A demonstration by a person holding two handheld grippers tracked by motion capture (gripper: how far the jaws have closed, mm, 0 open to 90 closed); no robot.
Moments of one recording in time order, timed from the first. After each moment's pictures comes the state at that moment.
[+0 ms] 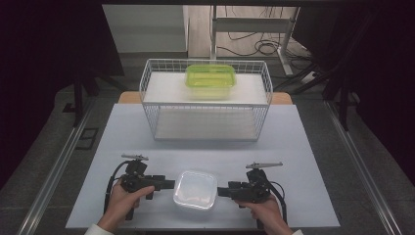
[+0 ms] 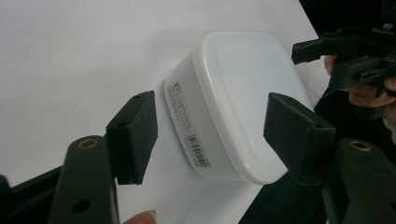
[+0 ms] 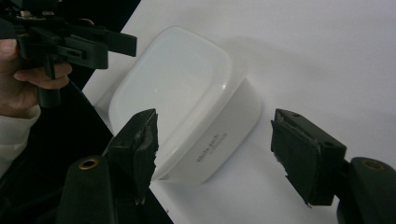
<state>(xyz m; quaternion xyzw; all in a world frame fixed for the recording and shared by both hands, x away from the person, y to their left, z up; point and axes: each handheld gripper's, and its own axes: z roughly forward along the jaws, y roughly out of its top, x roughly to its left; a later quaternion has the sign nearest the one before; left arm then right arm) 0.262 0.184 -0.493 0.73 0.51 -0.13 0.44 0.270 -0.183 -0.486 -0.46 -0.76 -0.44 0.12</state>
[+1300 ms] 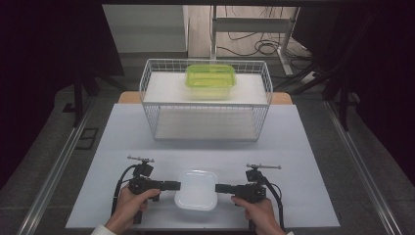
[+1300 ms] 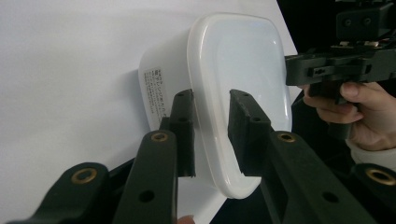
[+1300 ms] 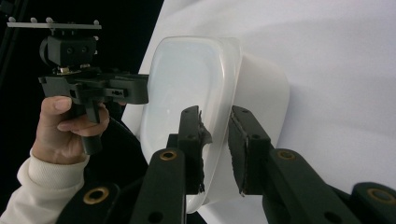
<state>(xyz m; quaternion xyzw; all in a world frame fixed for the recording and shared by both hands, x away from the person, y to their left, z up) 0.260 0.169 -0.500 0.70 0.52 -0.18 0.45 0.273 -0.180 -0.498 -0.52 -0.68 -0.46 0.21</state>
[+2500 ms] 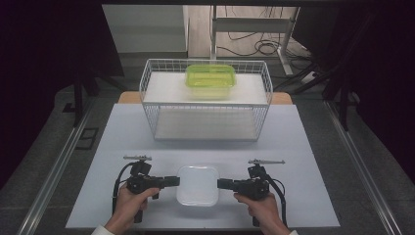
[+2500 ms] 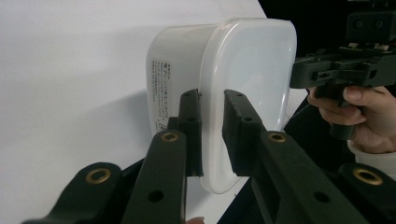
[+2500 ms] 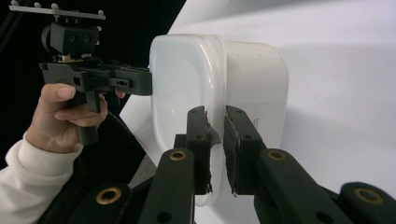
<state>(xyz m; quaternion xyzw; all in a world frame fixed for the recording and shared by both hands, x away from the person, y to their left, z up) 0.254 0.167 -0.481 0.70 0.51 -0.13 0.48 0.274 -0.182 -0.475 -0.46 -0.72 -0.49 0.15</state>
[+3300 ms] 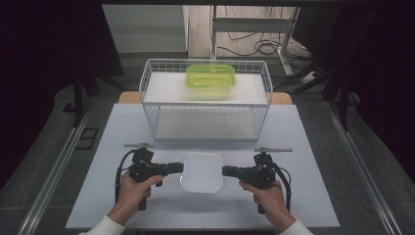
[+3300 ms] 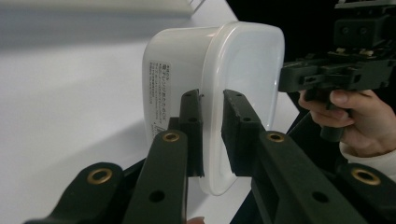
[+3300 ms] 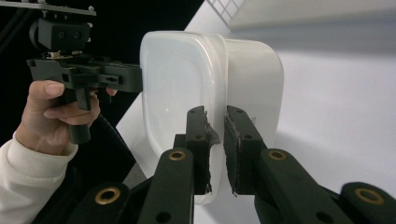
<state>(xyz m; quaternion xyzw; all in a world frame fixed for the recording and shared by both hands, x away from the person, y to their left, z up) 0.272 0.158 -0.442 0.70 0.49 -0.09 0.51 0.295 -0.191 -0.445 -0.44 -0.73 -0.51 0.12</state>
